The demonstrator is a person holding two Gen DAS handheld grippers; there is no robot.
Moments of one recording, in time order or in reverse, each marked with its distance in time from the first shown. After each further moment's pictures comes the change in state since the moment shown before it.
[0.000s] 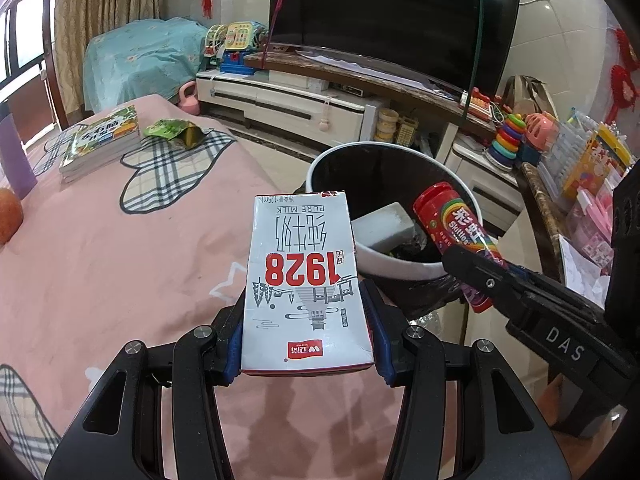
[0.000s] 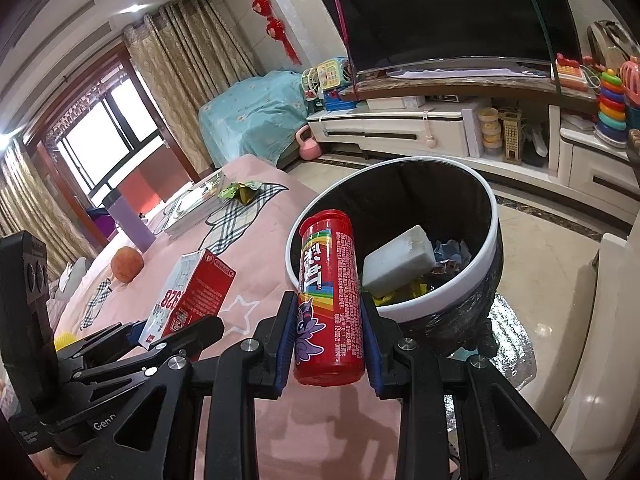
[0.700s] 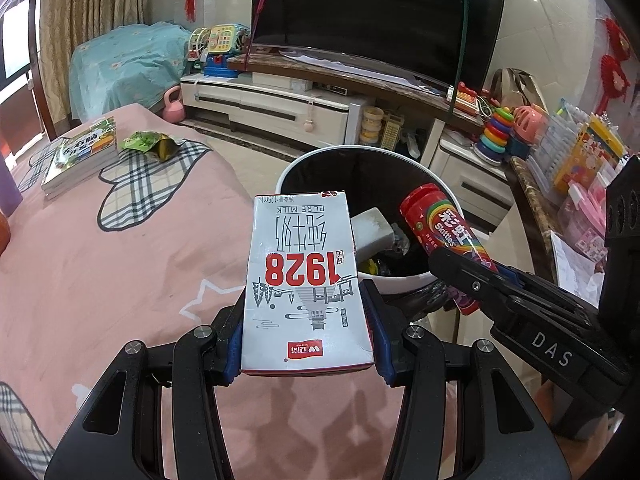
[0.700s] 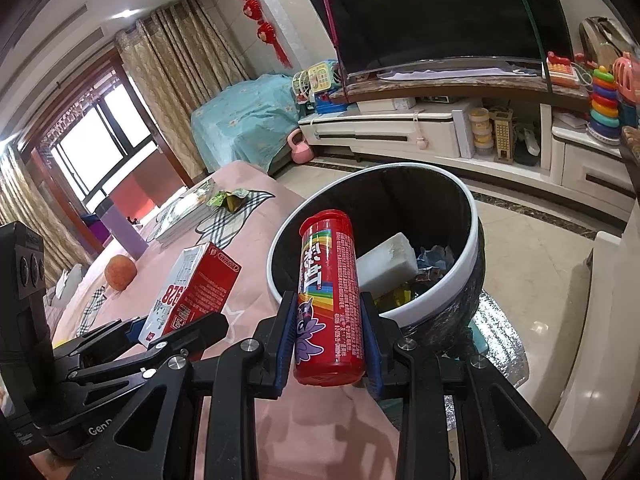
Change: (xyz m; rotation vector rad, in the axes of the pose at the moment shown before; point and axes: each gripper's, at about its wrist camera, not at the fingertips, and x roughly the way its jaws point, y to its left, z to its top) left arm 0.008 -0.018 0.011 0.039 0.005 -0.031; right arm -0.005 -0.007 0.004 0.021 -0.007 -0.021
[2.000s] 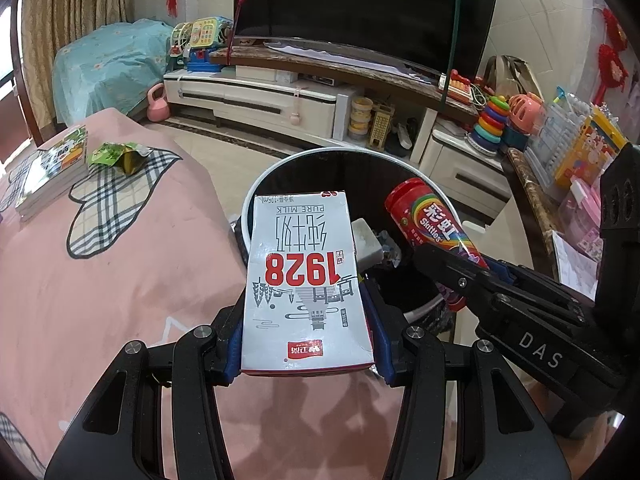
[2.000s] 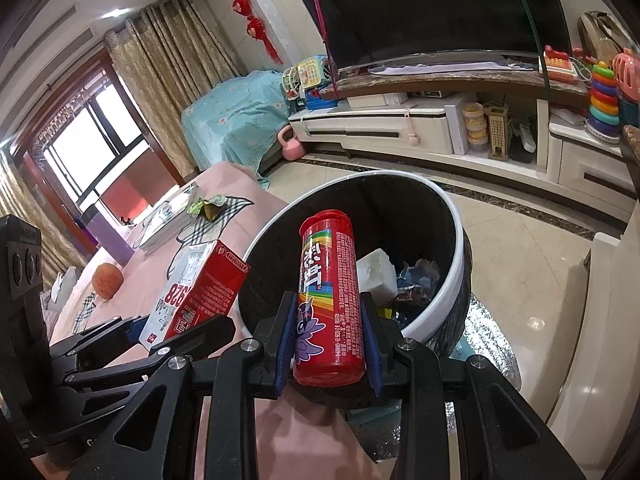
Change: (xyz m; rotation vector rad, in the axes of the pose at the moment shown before) left arm 0.034 -0.017 0.029 0.036 0.045 -0.027; right arm 0.015 -0.014 0.018 0.016 0.021 -0.020
